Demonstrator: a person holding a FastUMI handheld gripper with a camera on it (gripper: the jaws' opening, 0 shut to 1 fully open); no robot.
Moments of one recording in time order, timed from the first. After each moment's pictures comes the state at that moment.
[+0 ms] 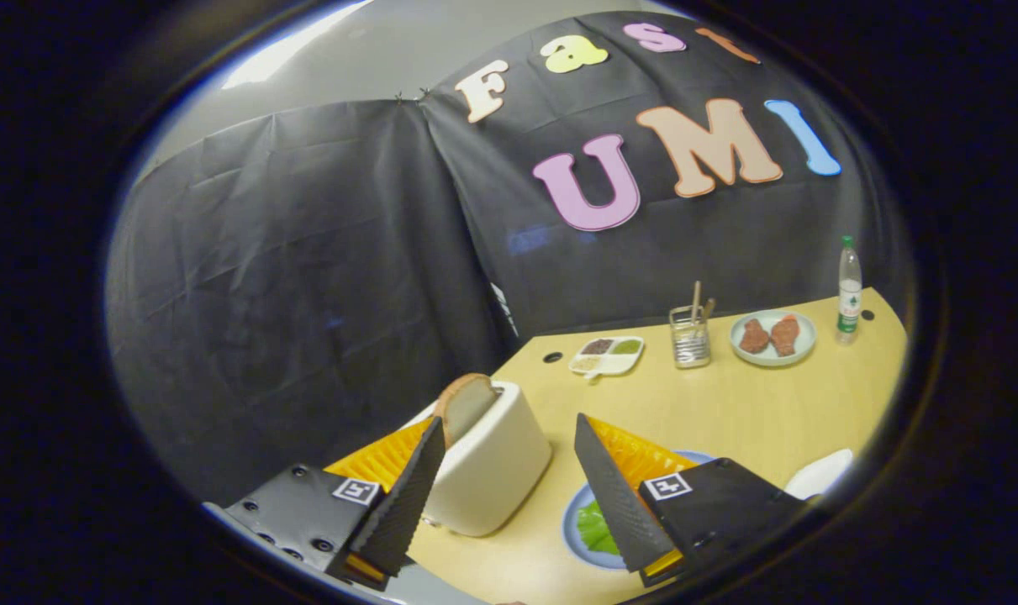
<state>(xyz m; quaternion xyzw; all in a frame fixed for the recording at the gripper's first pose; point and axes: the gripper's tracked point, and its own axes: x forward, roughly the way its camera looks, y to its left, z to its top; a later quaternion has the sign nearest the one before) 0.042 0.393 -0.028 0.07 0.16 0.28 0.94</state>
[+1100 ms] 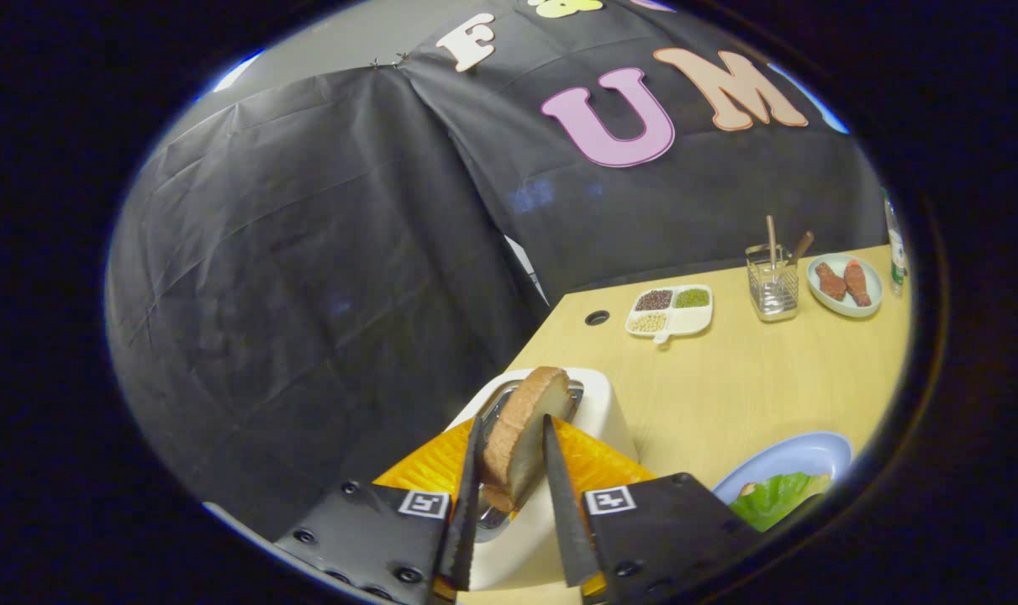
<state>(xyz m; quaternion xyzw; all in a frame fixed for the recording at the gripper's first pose) 0.109 0.492 -0.111 0.07 0.23 0.27 0.93</state>
